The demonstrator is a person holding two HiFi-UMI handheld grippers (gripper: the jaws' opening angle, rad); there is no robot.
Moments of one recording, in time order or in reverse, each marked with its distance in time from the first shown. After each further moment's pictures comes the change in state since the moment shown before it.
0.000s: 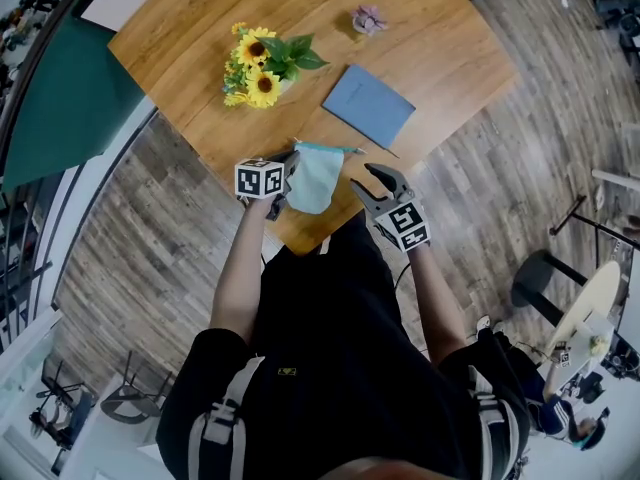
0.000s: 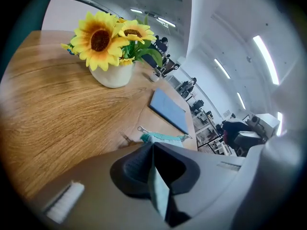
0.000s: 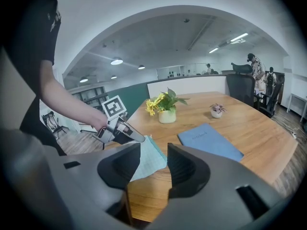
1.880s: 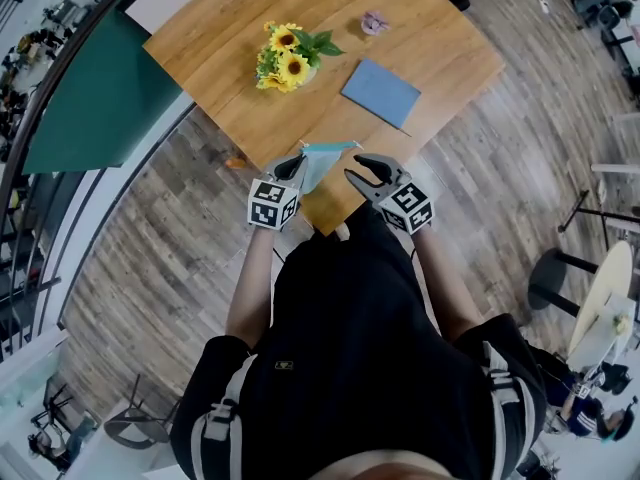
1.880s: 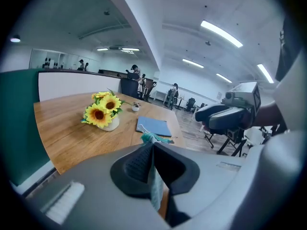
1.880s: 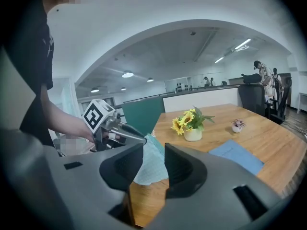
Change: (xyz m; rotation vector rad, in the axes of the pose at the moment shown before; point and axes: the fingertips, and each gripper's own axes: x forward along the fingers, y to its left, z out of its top) left arm -0.152 -0.073 -0.016 0.447 -0.264 0.080; right arm -0.018 0.121 0.055 -0.026 -0.153 0.092
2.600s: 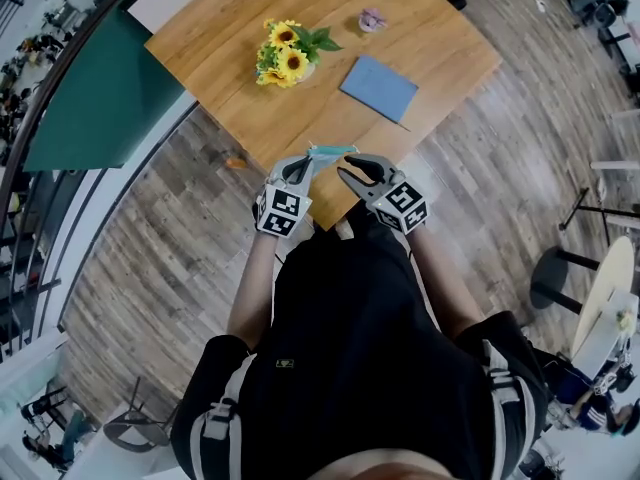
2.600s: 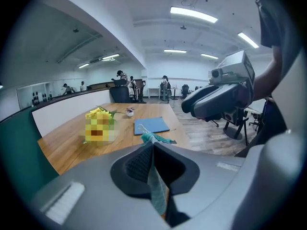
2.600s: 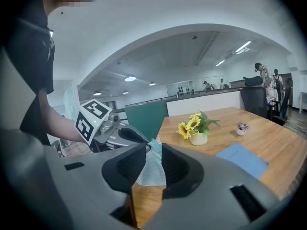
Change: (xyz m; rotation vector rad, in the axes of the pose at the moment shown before) left arm -0.016 -0.036 0.001 0.304 0.037 0.047; right arm -0.001 0.031 0.009 0.010 -0.048 0.018
